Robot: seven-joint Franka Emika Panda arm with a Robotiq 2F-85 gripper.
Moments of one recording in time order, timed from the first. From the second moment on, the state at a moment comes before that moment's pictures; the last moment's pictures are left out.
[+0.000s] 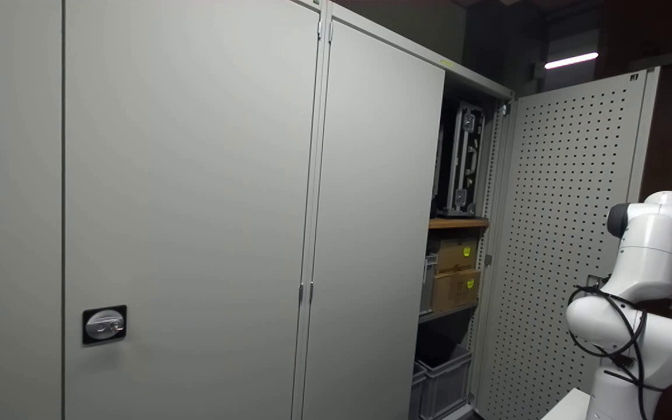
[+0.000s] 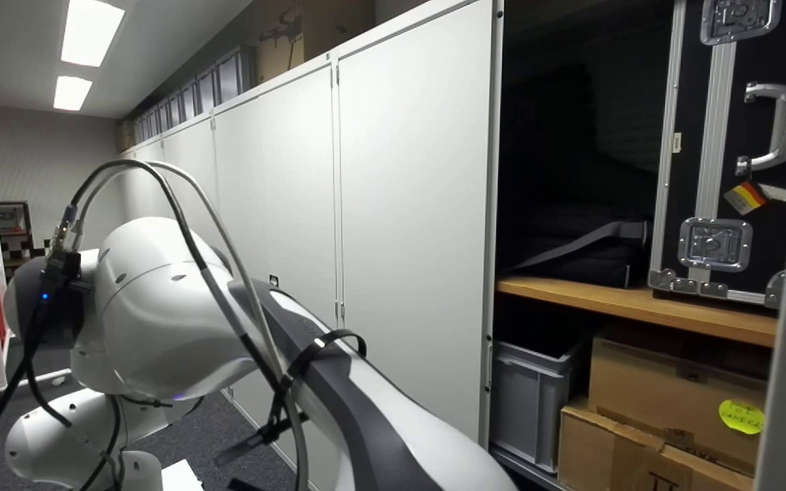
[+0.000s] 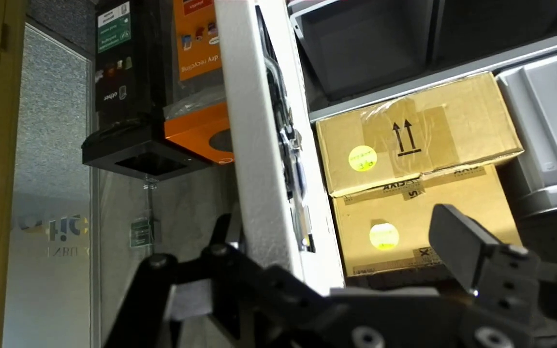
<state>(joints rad) -1.45 0.44 -0.10 -1.65 1.13 2.08 -1.68</state>
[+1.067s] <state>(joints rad) -1.31 0.17 -0.25 -1.94 1.13 1.98 -1.68</state>
